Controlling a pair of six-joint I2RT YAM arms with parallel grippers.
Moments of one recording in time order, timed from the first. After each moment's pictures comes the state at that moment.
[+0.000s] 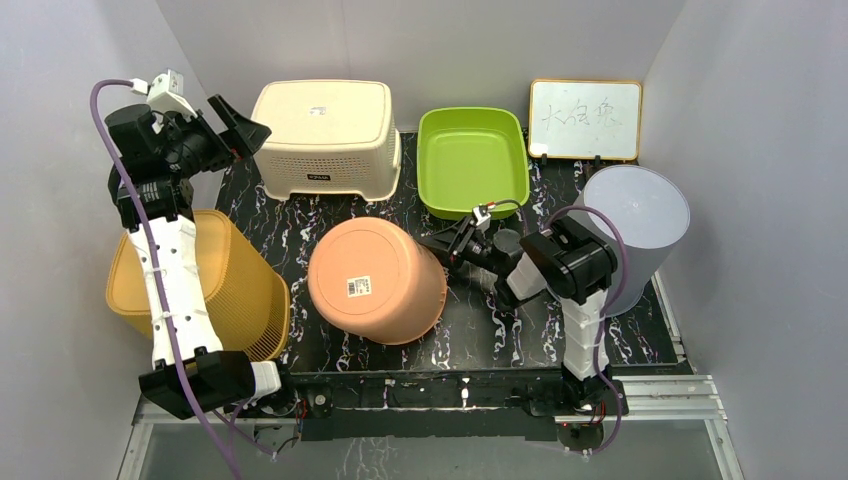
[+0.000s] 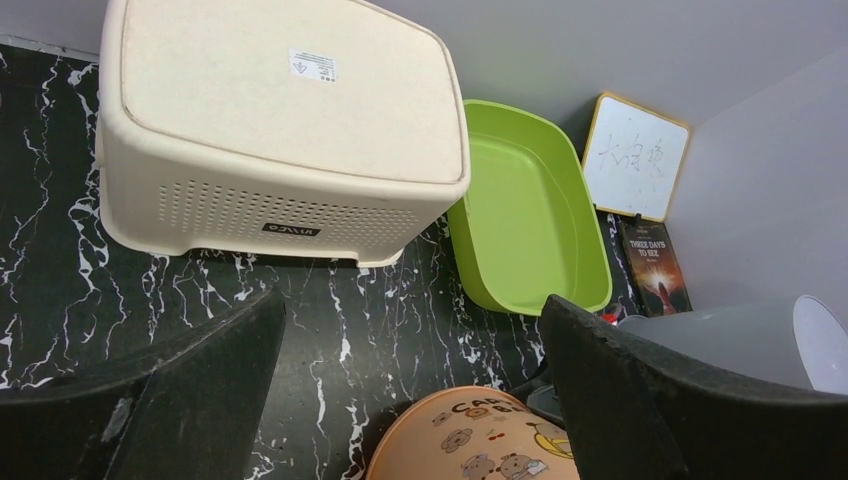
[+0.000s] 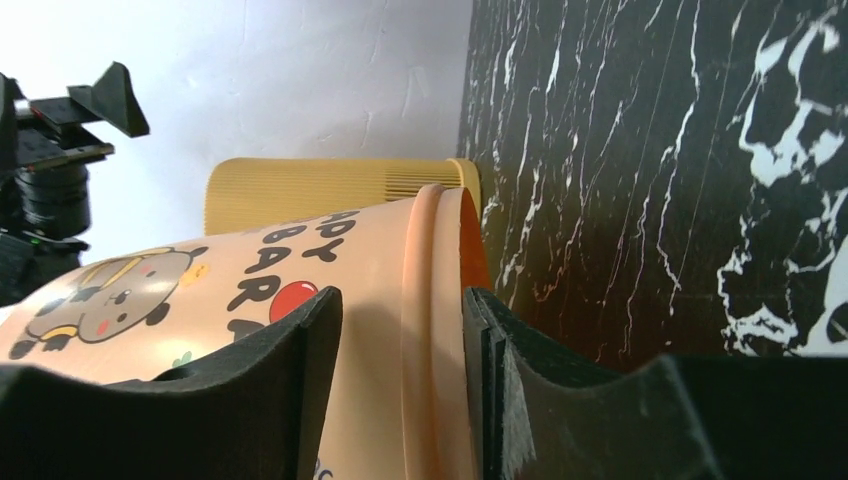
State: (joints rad) left arm 0.32 1.29 1.61 -0.63 0.61 -0.34; right arm 0.48 2.07 0.59 1.50 -0.56 1.48
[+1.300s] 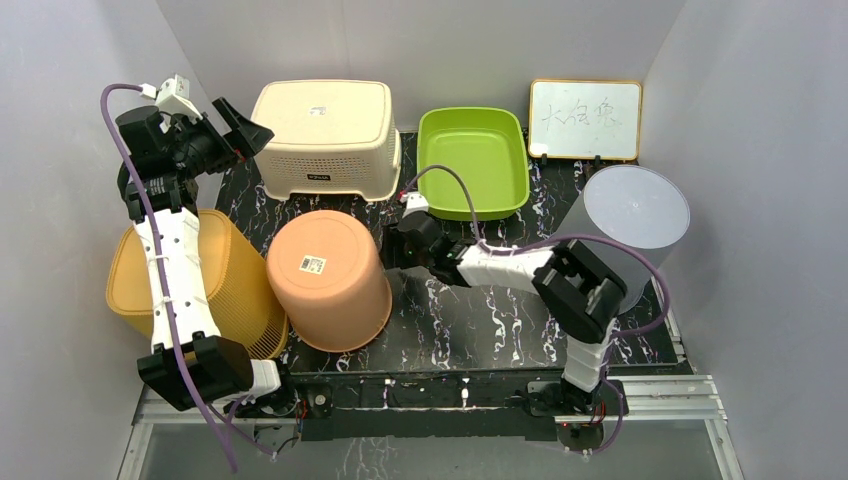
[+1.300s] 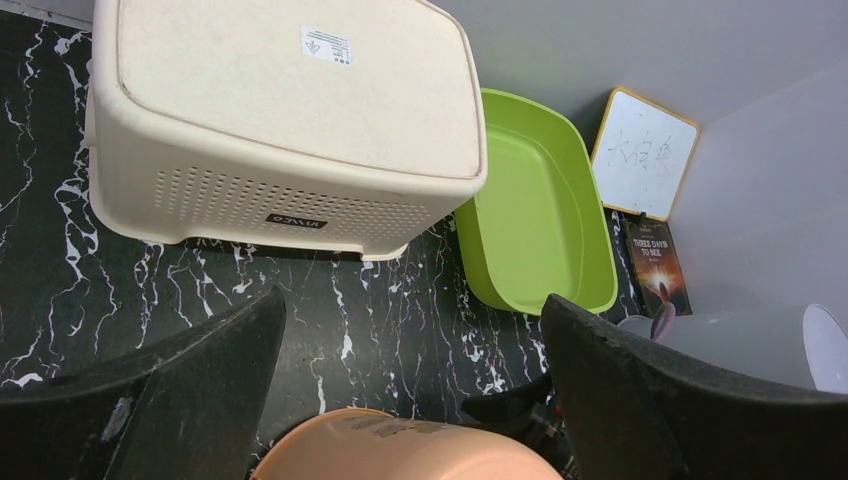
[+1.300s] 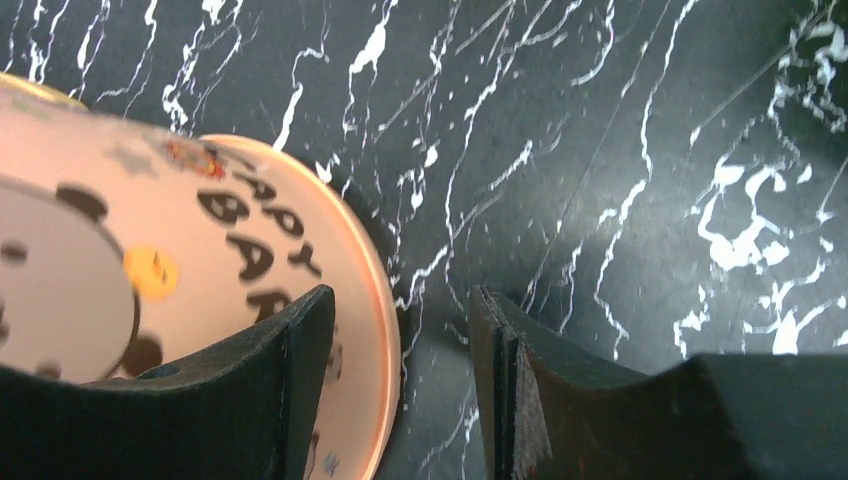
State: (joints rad) left arm 0.32 1.33 1.55 -0.57 0.61 -0.36; right arm 0.88 1.80 1.08 0.14 0.13 0.57
